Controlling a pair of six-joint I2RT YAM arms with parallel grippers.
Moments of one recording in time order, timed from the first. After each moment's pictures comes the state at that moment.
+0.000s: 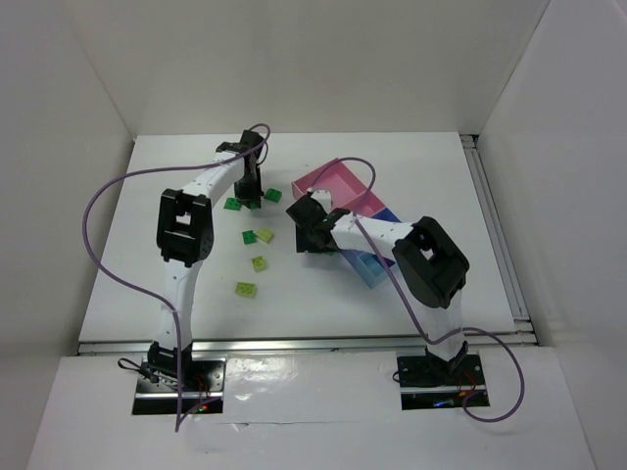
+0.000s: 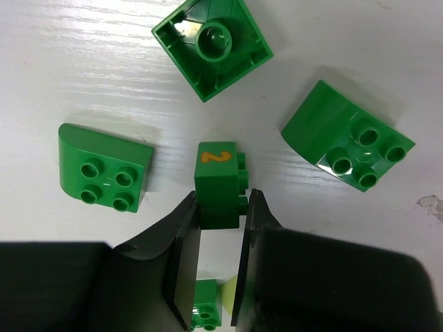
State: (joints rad) left arm -0.24 2.37 2.06 -0.93 -0.14 -0.37; right arm 0.79 1.95 1.33 -0.42 0.35 0.68
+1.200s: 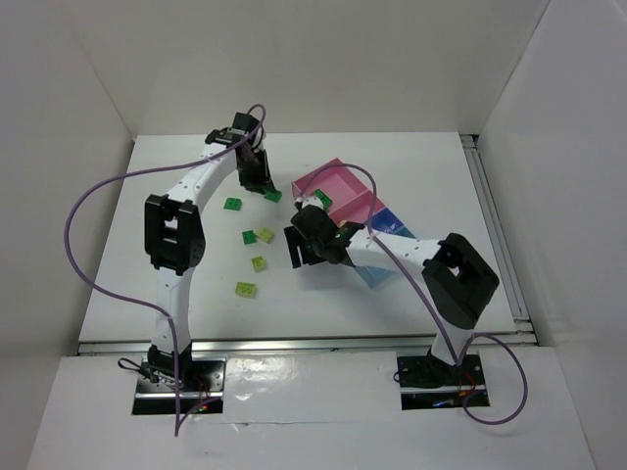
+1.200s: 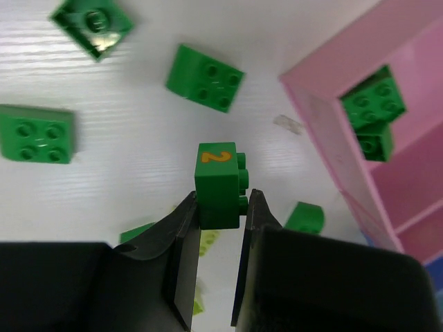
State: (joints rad) left arm -0.25 2.21 2.05 -0.94 0.10 -0.37; right arm 0.86 1.75 1.17 -0.31 0.20 0.49
